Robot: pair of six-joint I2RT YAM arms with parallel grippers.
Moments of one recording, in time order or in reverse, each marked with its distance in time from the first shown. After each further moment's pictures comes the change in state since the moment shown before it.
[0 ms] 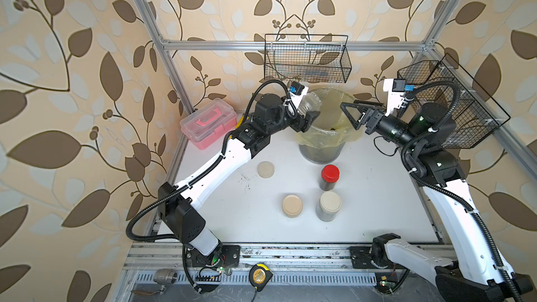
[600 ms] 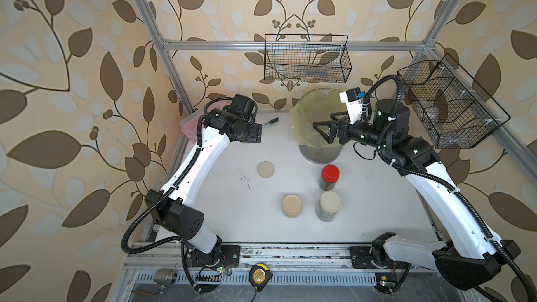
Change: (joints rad) left arm 0.269 0.036 0.112 -0.980 -0.263 -0.258; right arm 0.219 0.158 0.106 -0.290 0.142 -0.294
